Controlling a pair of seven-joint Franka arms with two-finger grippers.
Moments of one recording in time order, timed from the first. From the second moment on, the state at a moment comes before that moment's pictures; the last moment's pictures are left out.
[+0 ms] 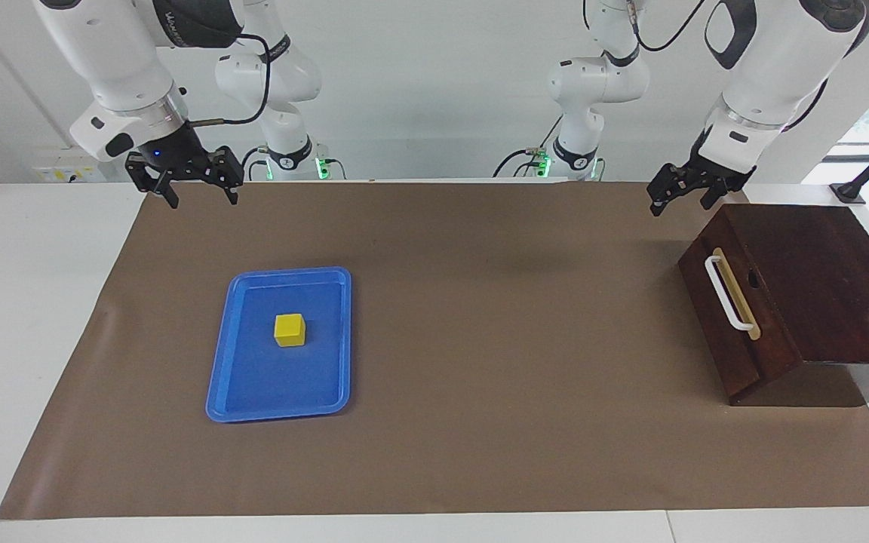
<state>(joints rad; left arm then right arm) -0.05 -0.04 -0.07 -1.70 0.01 1.65 -0.19 -0.07 -0.05 0.10 -1.64 0.01 1.54 -0.03</state>
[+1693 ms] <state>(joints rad) -0.02 0.15 -0.07 -2.01 0.45 2.26 -0.18 -0.12 0.01 0.09 -1.79 0.20 1.62 0.42</state>
